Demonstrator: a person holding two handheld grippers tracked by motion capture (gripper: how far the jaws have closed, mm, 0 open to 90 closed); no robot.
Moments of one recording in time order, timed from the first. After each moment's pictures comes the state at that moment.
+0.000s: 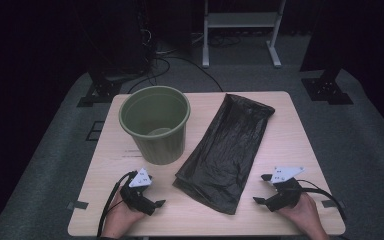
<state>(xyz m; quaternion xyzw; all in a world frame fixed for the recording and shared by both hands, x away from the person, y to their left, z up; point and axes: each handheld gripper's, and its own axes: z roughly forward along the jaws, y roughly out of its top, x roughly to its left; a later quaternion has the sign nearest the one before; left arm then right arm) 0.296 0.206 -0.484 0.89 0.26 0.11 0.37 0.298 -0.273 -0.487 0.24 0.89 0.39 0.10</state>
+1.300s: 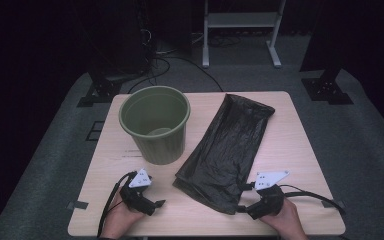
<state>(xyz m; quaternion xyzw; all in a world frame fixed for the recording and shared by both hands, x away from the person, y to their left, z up) 0.295 0.206 -0.484 0.88 0.26 0.12 0.37 0.275 -0.216 -0.470 0.20 0.87 0.46 0.02</state>
